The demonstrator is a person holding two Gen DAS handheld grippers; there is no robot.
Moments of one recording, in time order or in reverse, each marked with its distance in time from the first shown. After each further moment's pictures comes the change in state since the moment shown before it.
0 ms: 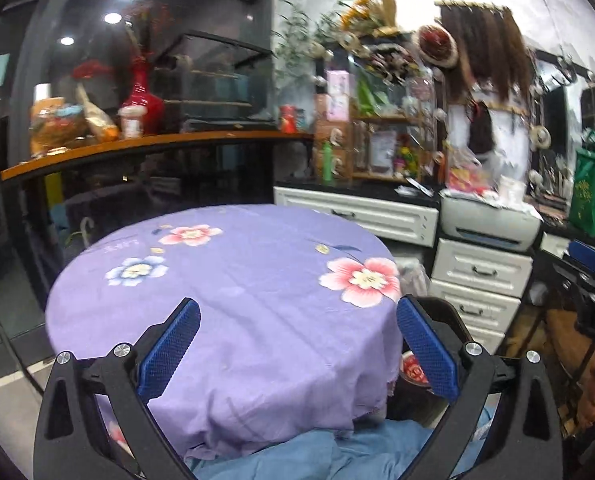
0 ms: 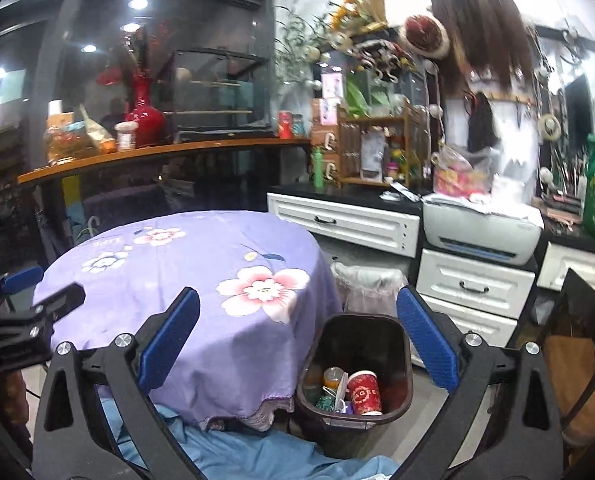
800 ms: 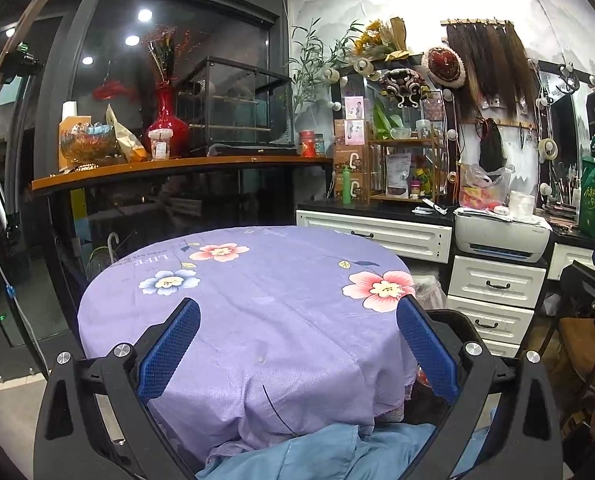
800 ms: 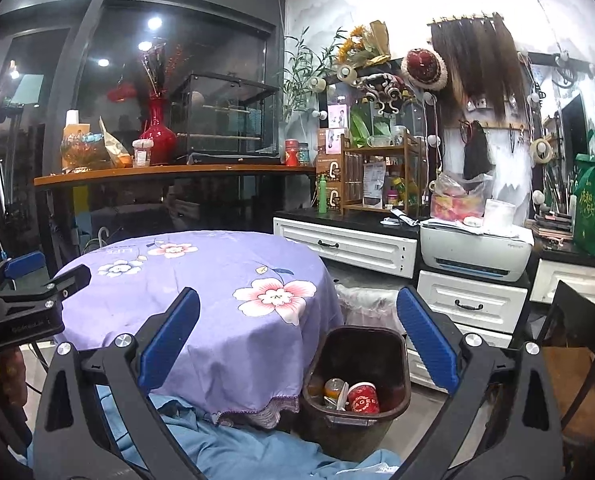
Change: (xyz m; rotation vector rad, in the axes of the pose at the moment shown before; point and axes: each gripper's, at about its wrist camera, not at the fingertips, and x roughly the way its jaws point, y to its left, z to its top) left arm -0.036 0.013 -0.013 0.009 -0.084 0.060; right arm -0.047 0.016 -0.019 -0.016 -0.090 -0.003
